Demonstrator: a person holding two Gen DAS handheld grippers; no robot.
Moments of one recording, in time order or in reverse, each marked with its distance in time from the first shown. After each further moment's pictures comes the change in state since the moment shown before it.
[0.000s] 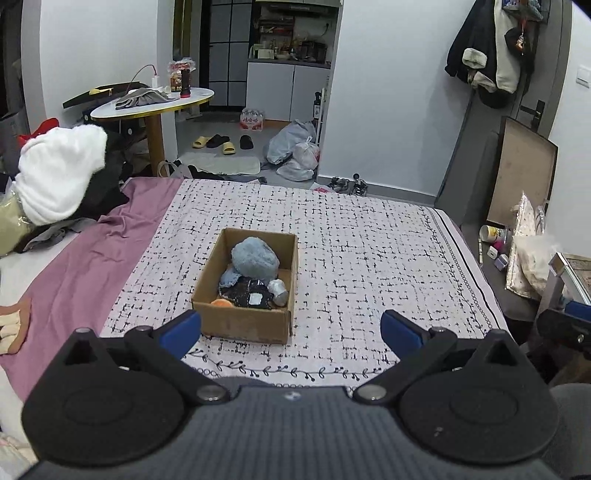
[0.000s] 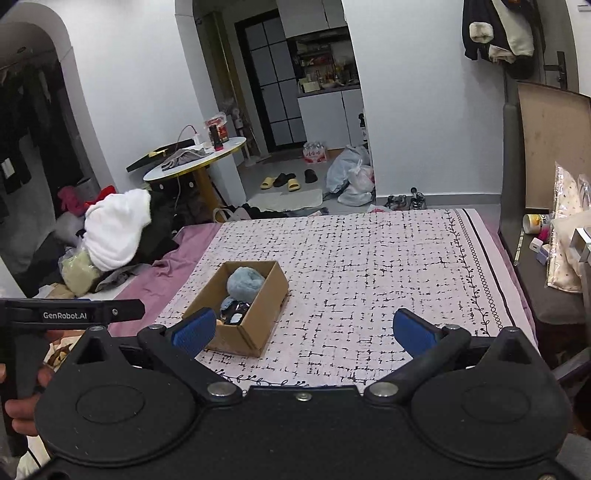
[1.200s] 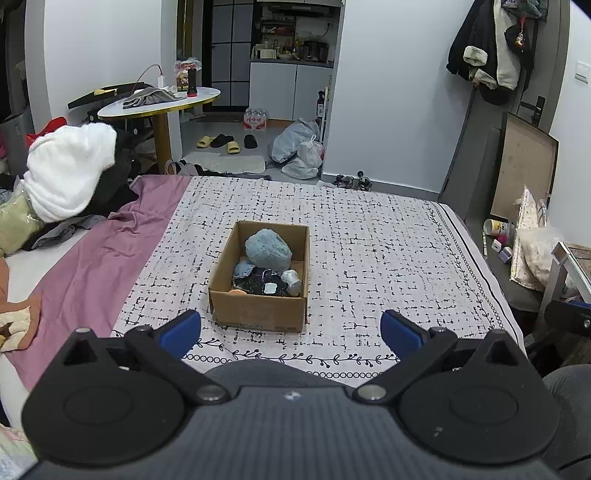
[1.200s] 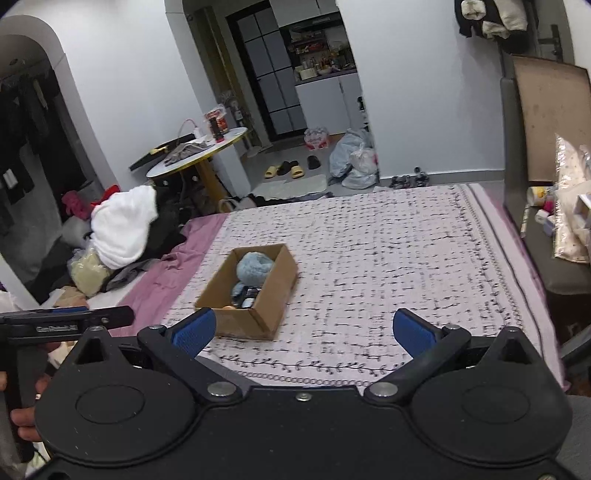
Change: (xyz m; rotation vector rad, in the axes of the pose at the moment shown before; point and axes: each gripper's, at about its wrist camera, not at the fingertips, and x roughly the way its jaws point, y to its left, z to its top) left arm -0.013 0.020 -0.014 0.008 -0.001 0.011; right arm -0.005 0.000 -0.013 0.069 0.048 0.045
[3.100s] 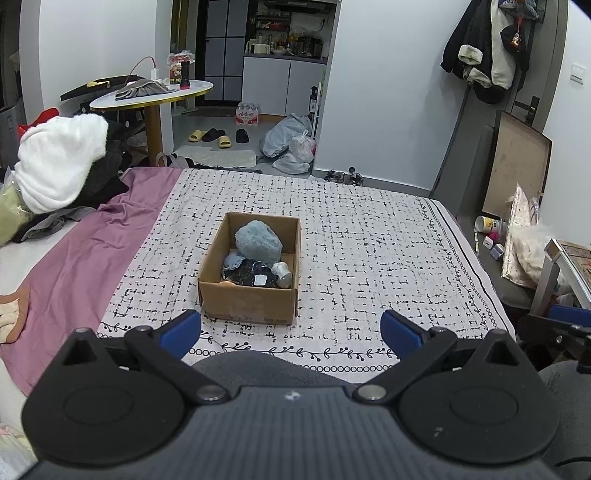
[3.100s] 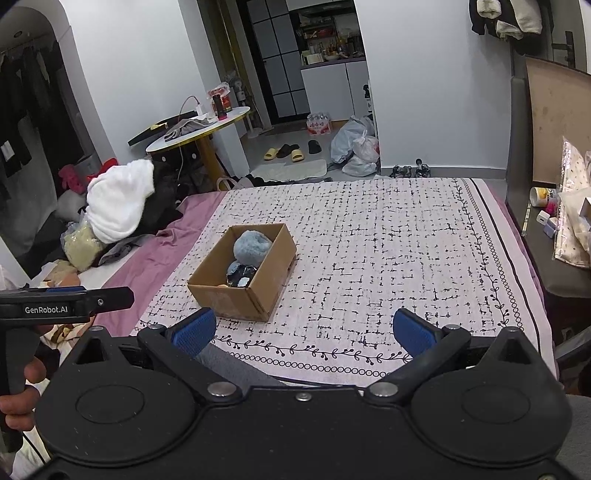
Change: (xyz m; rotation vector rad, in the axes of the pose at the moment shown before) left arm 0.007 -0.001 -0.008 -0.010 0.015 -0.034; right arm 0.013 0.010 -0.008 -0.064 0.055 -0.041
